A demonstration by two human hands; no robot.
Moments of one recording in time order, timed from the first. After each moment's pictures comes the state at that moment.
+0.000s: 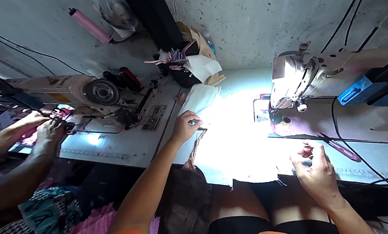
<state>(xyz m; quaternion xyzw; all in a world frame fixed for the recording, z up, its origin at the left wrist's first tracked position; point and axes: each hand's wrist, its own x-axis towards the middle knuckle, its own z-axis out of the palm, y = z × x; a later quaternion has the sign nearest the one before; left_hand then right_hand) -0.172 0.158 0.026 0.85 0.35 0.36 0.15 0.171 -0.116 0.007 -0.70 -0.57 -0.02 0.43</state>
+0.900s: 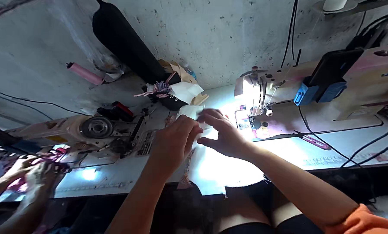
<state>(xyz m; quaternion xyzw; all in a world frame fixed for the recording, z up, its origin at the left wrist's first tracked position) -0.117 0.041 0.192 0.92 0.21 0.31 -0.11 0.075 -0.001 0.142 -0.41 -0.73 0.15 0.53</state>
